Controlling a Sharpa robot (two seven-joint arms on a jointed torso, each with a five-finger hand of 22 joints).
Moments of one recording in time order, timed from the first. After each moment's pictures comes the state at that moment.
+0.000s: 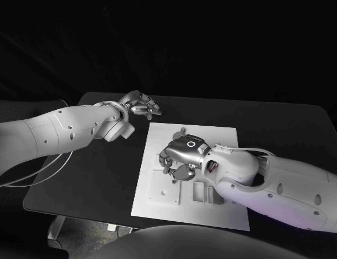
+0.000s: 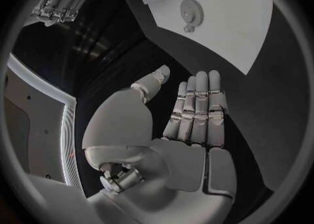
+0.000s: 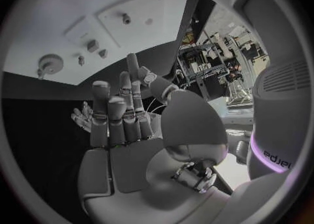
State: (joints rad) left arm 1.18 -0.79 -0.13 1.17 -0.60 -0.33 0.15; left_hand 1.12 -0.15 0.55 -0.19 0.05 0.84 0.19 0.34 0.43 1.06 0.14 0.18 0.29 0.92 0.06 0.79 0.46 0.04 0.97 -0.04 0.26 1.08; right arm 1.12 -0.49 -0.15 1.61 -1.84 -0.20 -0.10; right_hand 1.19 -0.06 0.65 -0.29 0.05 1.00 0.12 0.38 0.47 1.21 0.06 0.25 0.33 1.09 -0.04 1.53 0.57 0.23 1.06 0.02 0.91 1.31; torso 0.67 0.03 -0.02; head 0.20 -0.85
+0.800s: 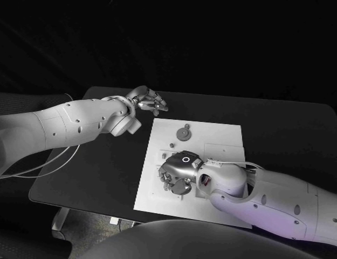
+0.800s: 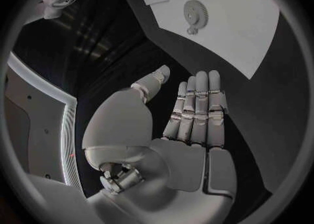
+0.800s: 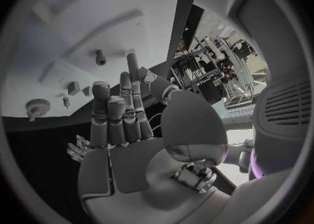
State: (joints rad) left arm 1.18 -0.77 -0.13 1.17 -0.60 -0.33 0.14; left_hand 1.12 -0.15 0.55 -0.19 0.05 0.84 0.19 0.34 0.43 1.06 0.14 0.18 0.28 0.92 0.06 0.79 0.46 0.05 0.97 -0.04 0.26 1.08; right arm 1.03 -0.41 -0.21 1.52 -1.84 -0.17 -0.08; right_hand 1.19 -0.06 0.65 -0.29 0.05 1.00 0.12 0.37 0.47 1.21 0.06 0.25 0.33 1.09 -0.04 1.52 0.57 0.23 1.06 0.01 0.91 1.31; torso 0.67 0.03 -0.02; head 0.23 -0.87
